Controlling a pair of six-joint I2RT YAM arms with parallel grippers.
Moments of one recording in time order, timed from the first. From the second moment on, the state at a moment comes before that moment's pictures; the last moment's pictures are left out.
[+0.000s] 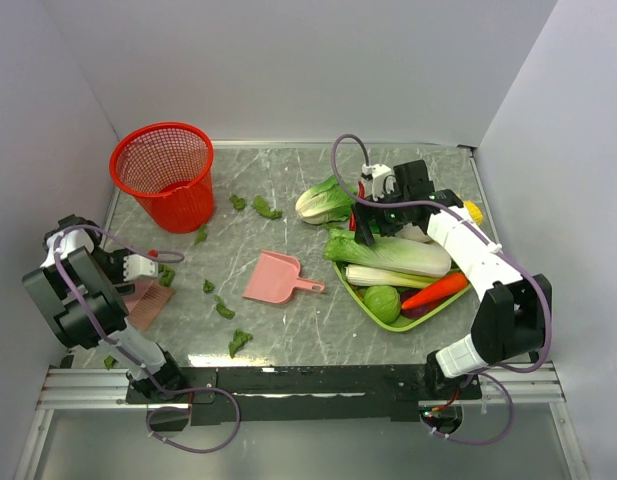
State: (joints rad) left arm 0.61 1.64 1.07 -0.93 0.12 1.99; right arm 0.27 1.47 1.23 -0.67 -0.34 -0.19
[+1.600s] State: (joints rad) left arm 0.57 1.69 1.06 -0.91 0.05 2.00; right arm 0.33 1.45 1.22 -0.67 -0.27 -0.25
